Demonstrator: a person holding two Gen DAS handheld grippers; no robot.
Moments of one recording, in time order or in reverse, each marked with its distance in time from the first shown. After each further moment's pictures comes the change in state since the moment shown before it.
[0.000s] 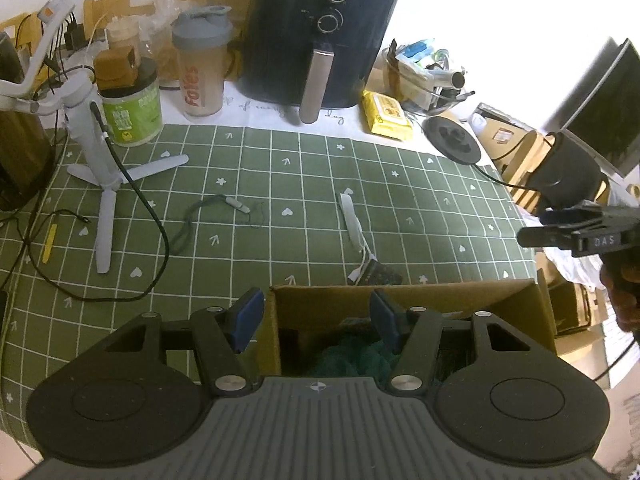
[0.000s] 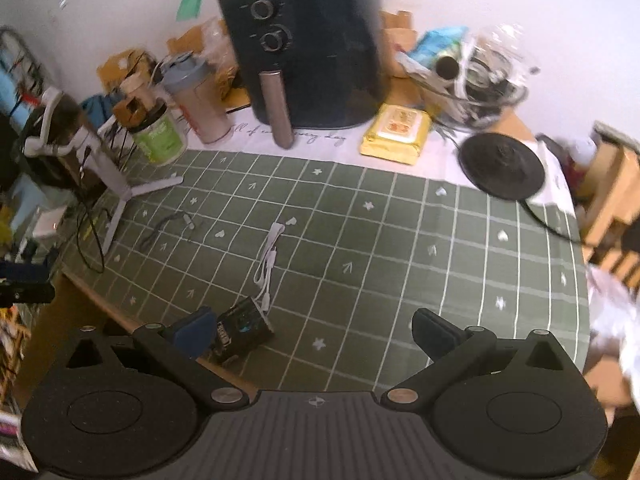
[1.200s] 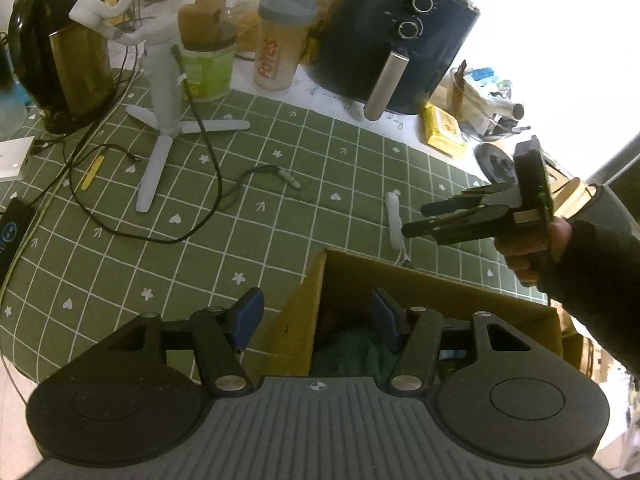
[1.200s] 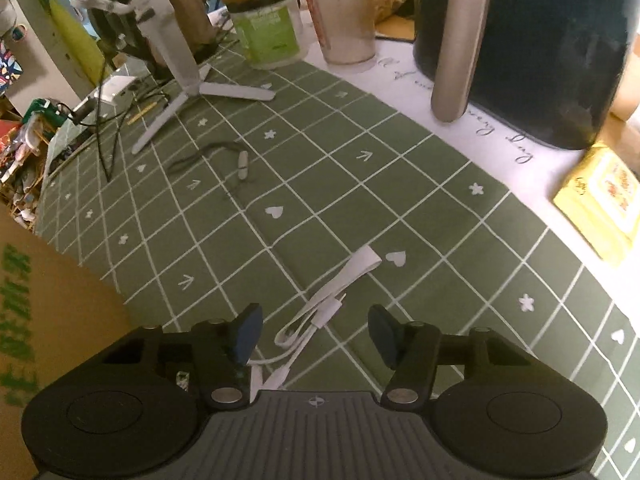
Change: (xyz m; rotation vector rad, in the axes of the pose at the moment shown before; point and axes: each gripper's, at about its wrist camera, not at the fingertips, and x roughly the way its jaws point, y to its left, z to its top) left arm -0.009 0.022 -0.020 -0.226 -0.005 0.087; right arm 0.199 0.037 0.057 -0.438 0.166 0.260
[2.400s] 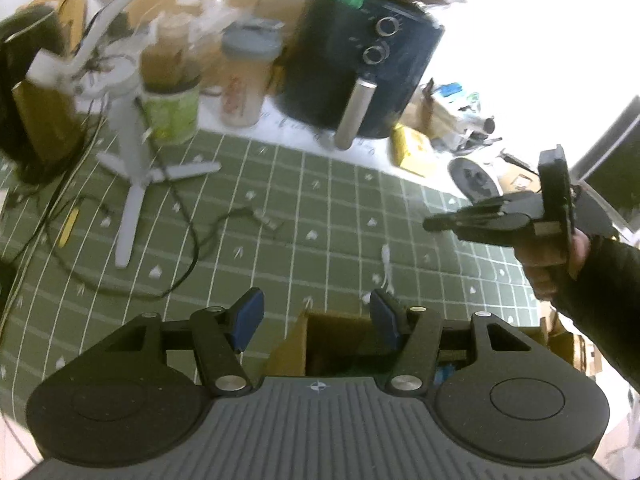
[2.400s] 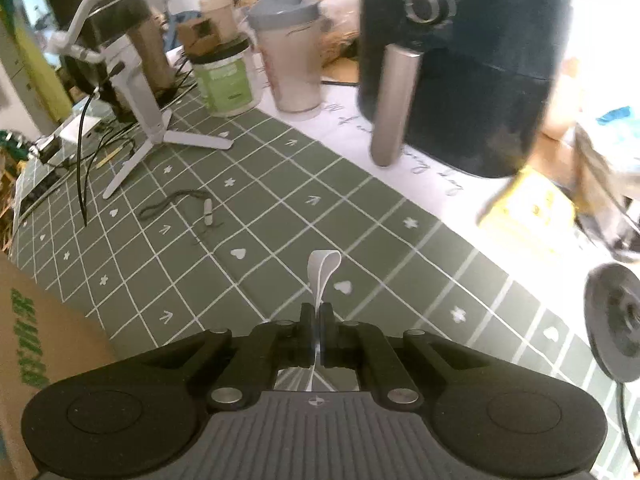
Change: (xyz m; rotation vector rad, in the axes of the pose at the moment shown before) left arm -0.001 -0.006 0.029 0.100 -0.067 -0.079; right arm -0.065 0.004 0.000 0.075 -0.100 -0.151
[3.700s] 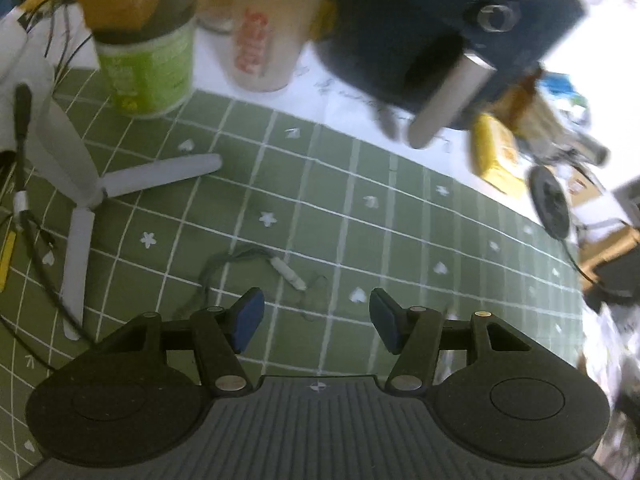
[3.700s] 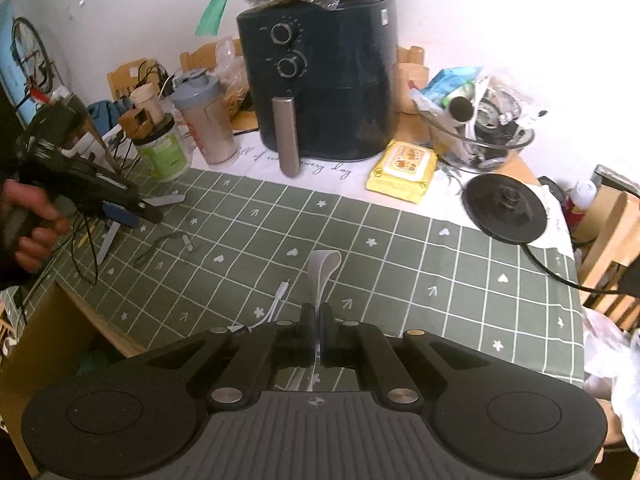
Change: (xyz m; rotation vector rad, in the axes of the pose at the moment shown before) left arm 0.167 0.054 0.092 -0.150 0.238 0.060; right arm -0.141 0.027 -0.075 0.333 -0.138 -0.193
